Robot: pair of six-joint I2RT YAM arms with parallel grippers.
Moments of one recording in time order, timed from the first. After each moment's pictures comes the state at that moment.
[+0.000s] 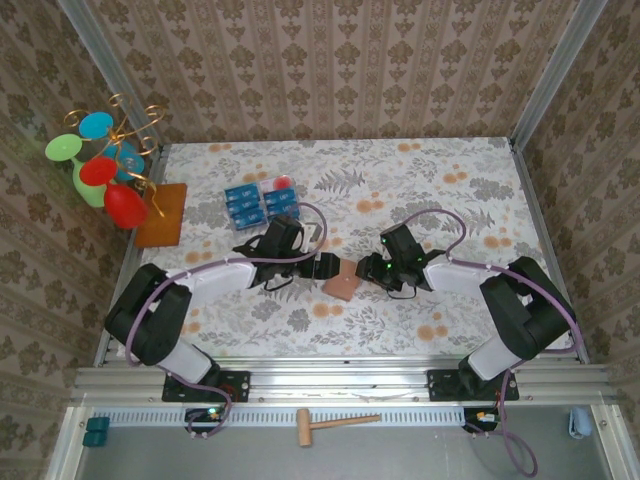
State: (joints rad) left arm -0.70 1.54 0.79 -0.07 0.39 -0.49; right arm 0.50 1.56 0.69 -0.10 -0.28 0.89
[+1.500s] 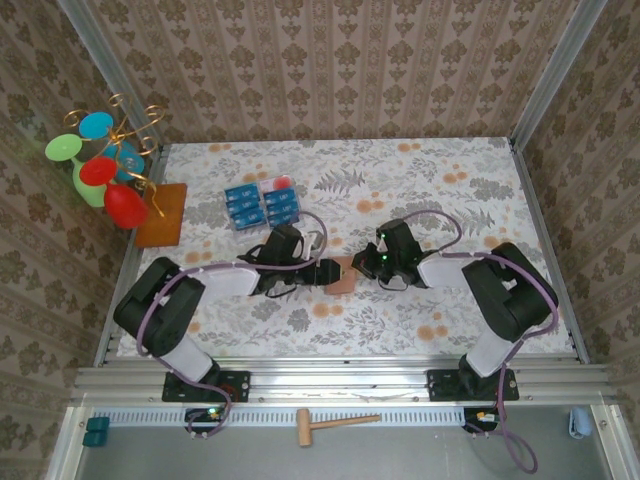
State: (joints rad) left arm -0.70 1.57 0.71 0.11 0.49 -0.59; right arm 0.48 1.67 0.71 0.17 -0.41 1.04
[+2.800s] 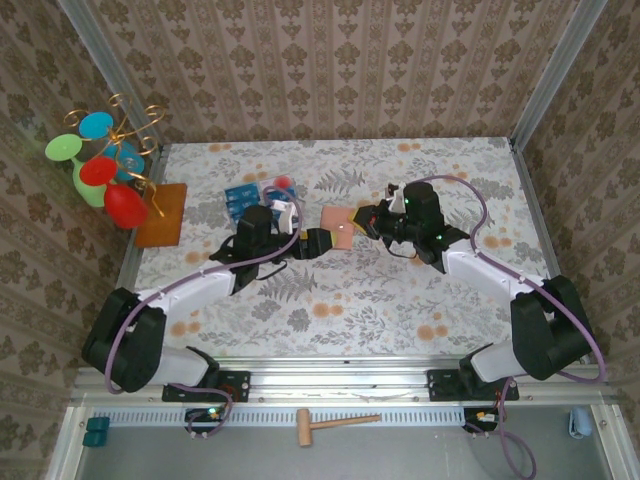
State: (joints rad) left arm -0.61 1.36 0.70 0.28 0.56 -0.67; right arm 0.40 1.42 0.86 0.13 -0.53 1.18
